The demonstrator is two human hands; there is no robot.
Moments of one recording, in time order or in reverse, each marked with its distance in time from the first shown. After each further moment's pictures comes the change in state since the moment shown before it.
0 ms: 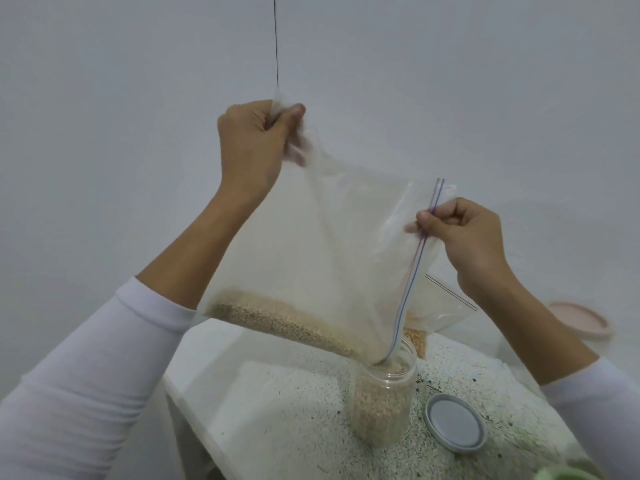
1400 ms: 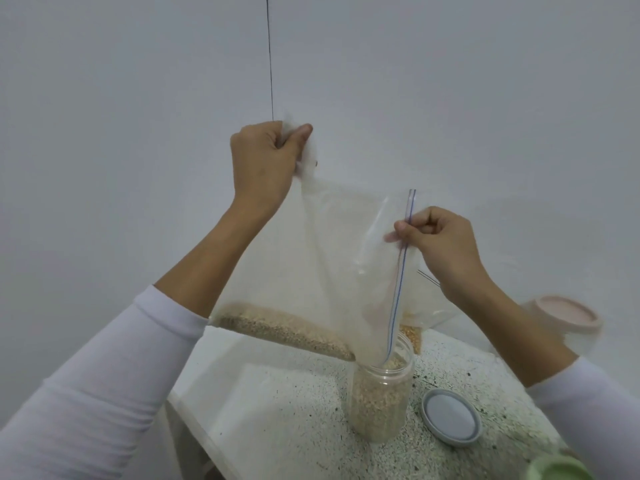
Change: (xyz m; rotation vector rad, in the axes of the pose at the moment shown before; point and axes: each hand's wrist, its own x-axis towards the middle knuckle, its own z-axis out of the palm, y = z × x) left_hand -0.003 -0.030 0.013 0.134 0.037 0.026; right_hand -0.010 0.011 0.013 -0.166 -0.051 0.016
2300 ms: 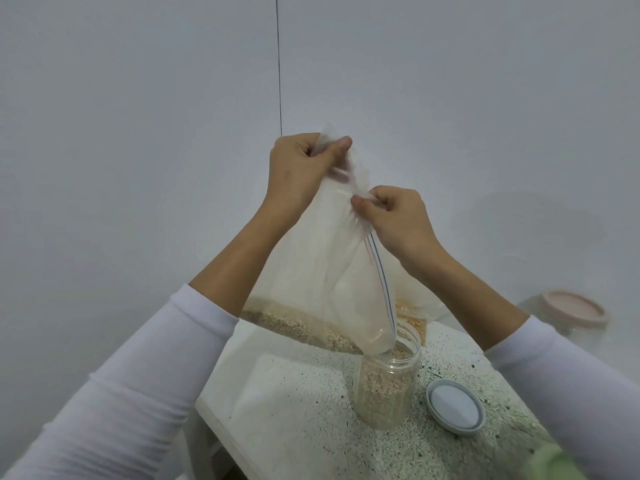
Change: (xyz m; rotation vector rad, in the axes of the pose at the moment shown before) left_hand -0.018 0.001 0.015 -0.276 -0.201 -0.236; right_hand 0.012 -0.021 0.055 -0.182 -0.119 -0.128
